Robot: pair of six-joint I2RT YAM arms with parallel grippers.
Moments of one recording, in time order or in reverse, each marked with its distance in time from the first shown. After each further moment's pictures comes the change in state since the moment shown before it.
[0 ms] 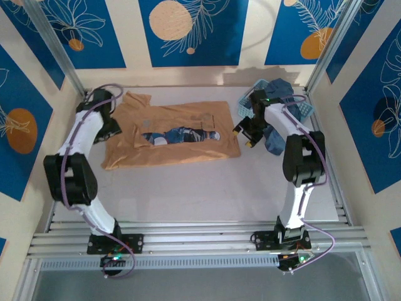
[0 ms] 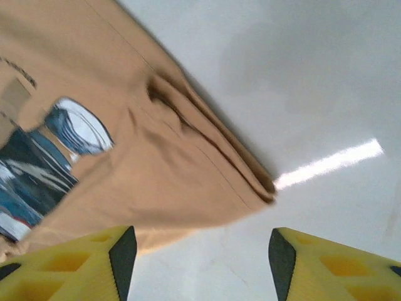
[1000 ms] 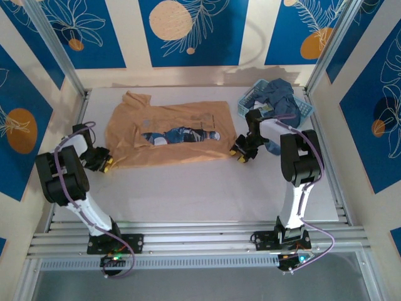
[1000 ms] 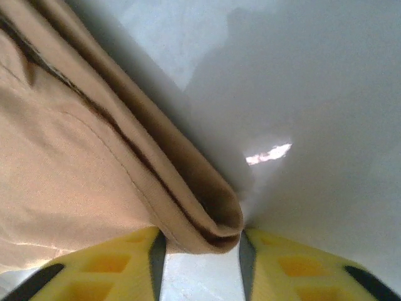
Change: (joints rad) left arm 0.278 0.085 -0.357 0.288 0.414 -0.295; right arm 0.021 0.054 -0.234 0.216 -0.100 -0.055
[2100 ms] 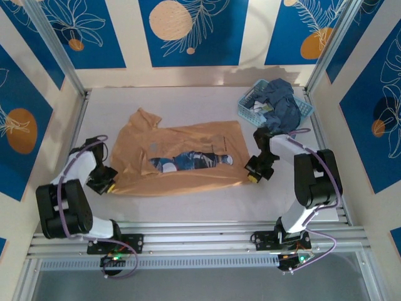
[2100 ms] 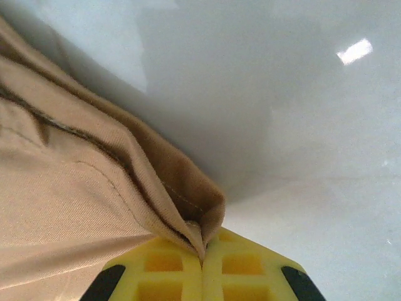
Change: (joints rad) left arm -0.143 -0.391 -0.259 -0.288 -0.232 0.000; right arm -0.012 -0.309 -0.336 -0.188 0.183 0.026
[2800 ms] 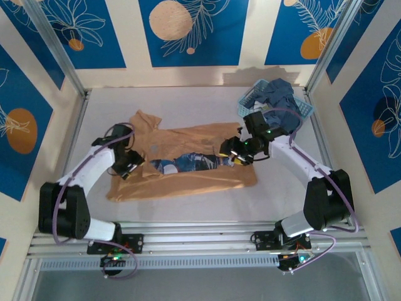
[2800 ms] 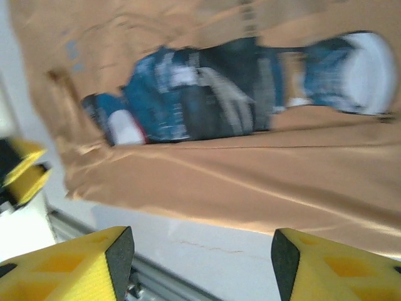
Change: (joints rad) left arm -0.377 0.039 0.106 0.180 0.134 -0.129; right arm 0.183 -0.198 0.130 0.248 -0.302 -0.143
